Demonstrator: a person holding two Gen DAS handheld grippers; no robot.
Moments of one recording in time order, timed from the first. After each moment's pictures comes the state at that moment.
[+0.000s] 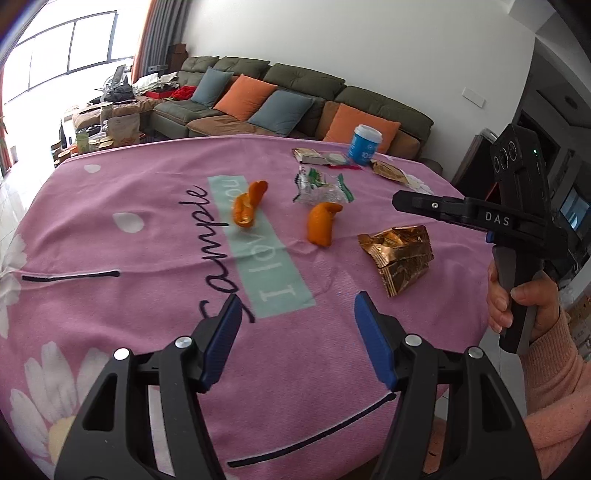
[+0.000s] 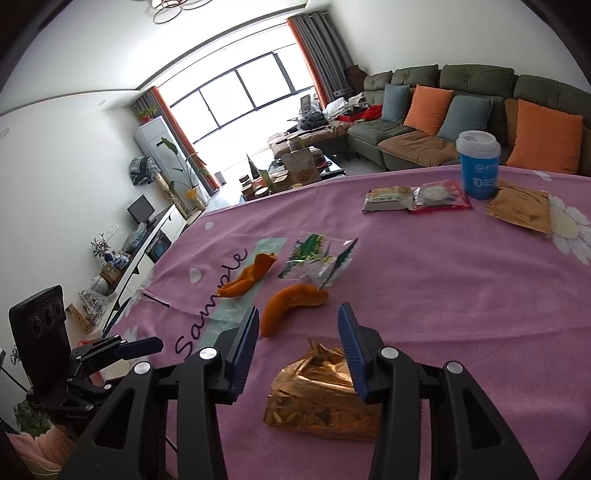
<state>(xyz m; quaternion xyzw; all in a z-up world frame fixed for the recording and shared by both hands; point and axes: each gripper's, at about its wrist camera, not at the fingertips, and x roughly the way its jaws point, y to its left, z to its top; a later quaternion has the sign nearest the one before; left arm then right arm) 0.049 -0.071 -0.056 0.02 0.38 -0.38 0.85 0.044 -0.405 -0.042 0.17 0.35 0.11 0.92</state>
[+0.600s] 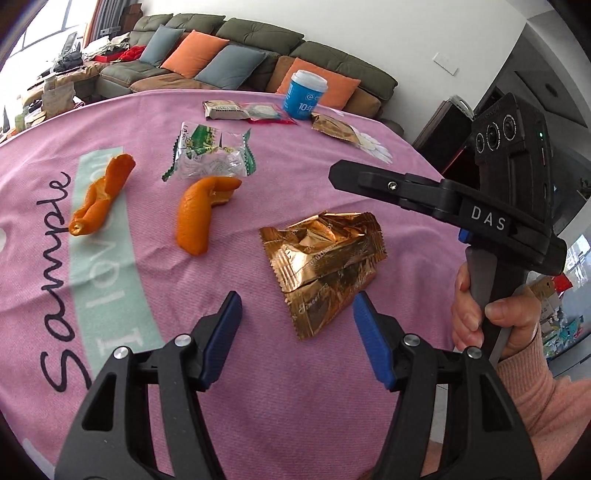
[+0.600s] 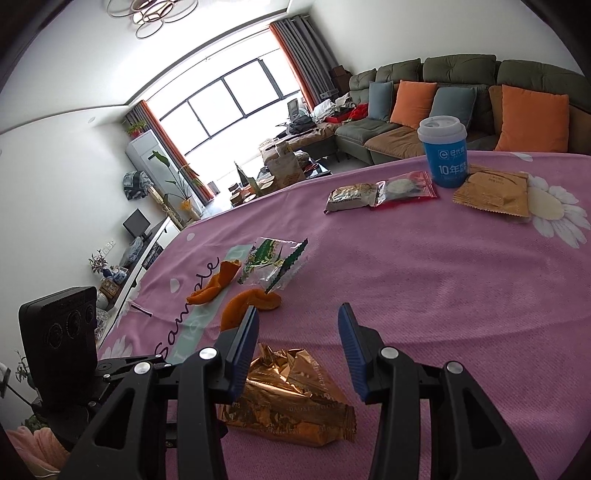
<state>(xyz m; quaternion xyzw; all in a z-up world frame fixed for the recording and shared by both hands) 0.071 -0.181 -0.085 0.02 0.45 -0.45 0.77 0.046 -0.444 -0.059 0.20 0.35 0.11 0.91</state>
